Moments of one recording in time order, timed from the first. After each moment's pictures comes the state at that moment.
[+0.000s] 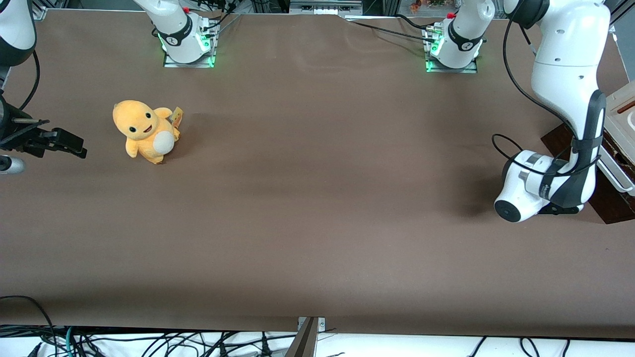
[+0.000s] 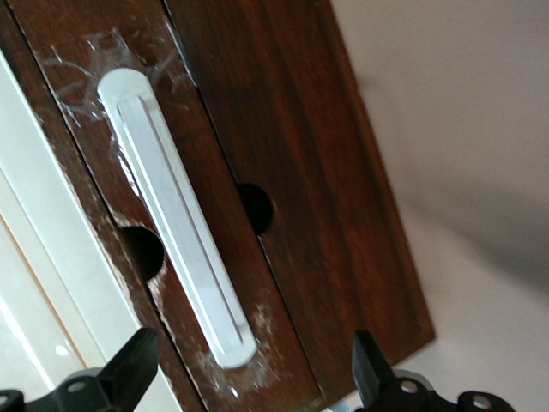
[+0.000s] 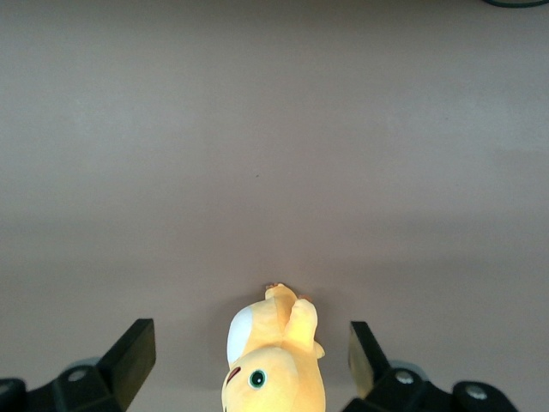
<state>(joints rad) 0.00 0.76 0.06 -1.65 0.99 1.46 -0.54</state>
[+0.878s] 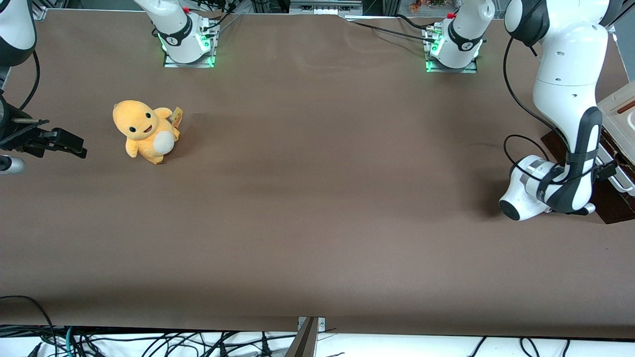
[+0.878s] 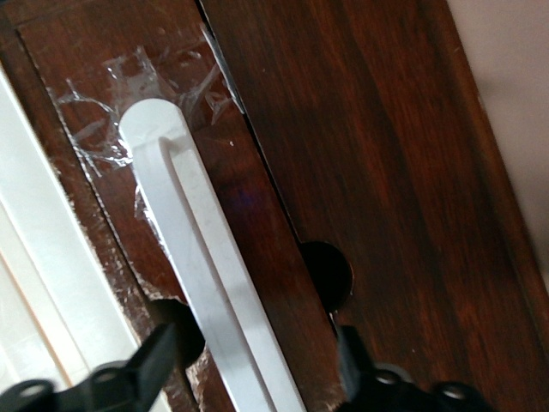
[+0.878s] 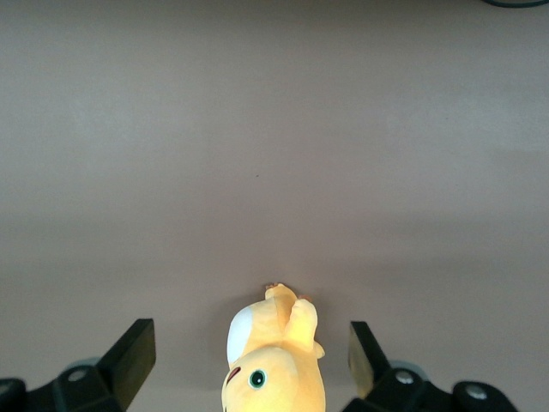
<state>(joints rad) 0.04 0.84 0.10 -1.64 1.19 1.45 -0.54</state>
